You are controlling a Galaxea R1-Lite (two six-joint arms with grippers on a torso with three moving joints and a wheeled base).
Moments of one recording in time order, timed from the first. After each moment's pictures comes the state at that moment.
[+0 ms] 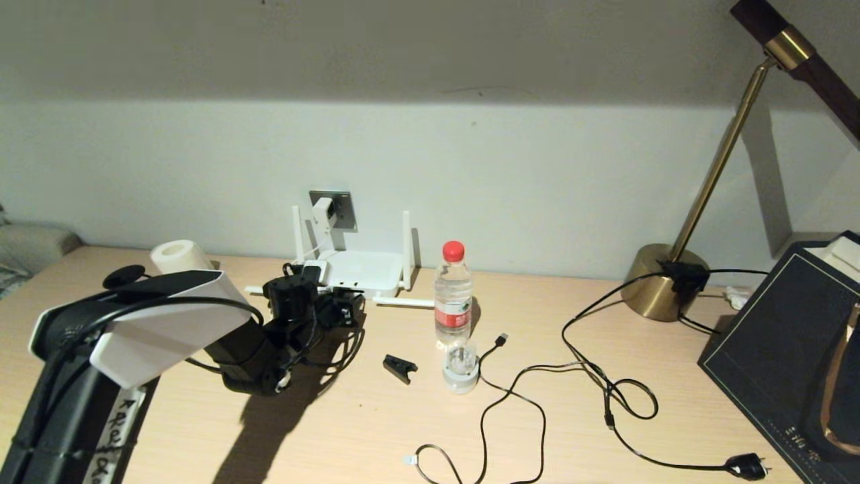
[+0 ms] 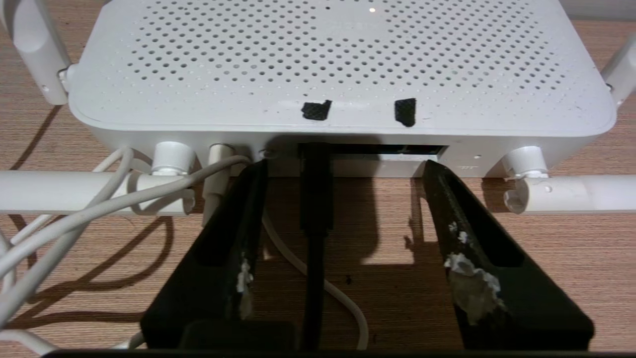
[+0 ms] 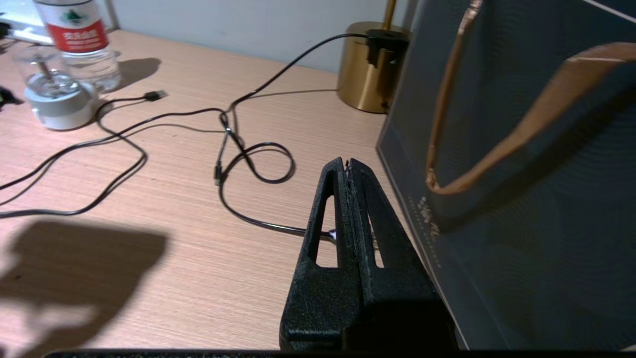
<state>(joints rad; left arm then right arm) -0.20 2.48 -1.14 -1.15 0.03 0.00 0.00 0.00 0.00 -0.06 0.03 -0.12</state>
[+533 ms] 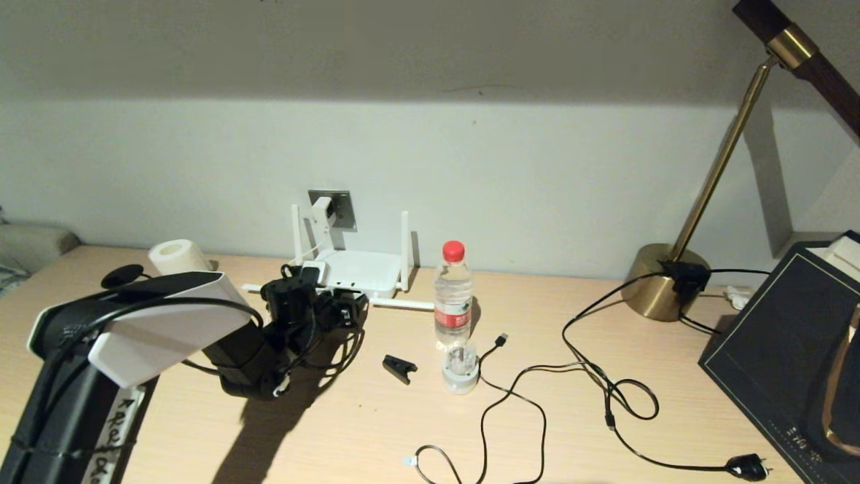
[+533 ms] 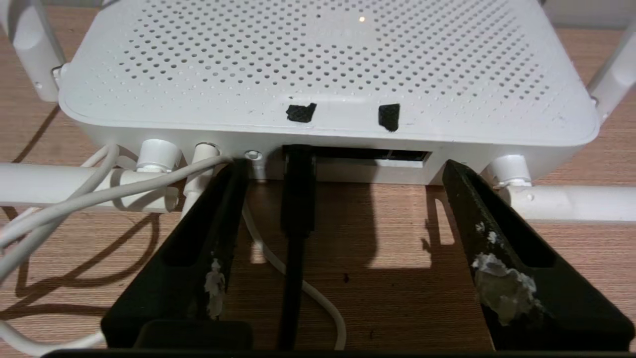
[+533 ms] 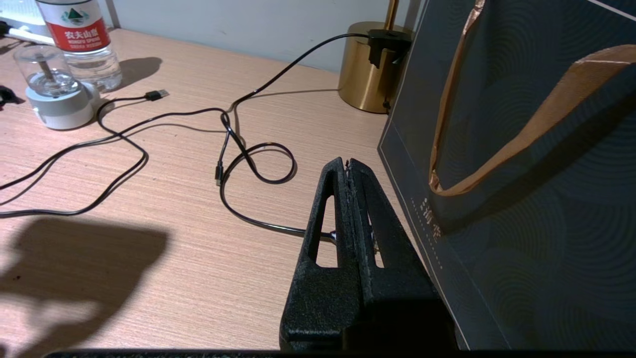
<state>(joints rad) -0.21 2.47 -1.10 -1.20 0.04 0.00 0.00 0.00 0.00 -0.06 0.03 -0.12</state>
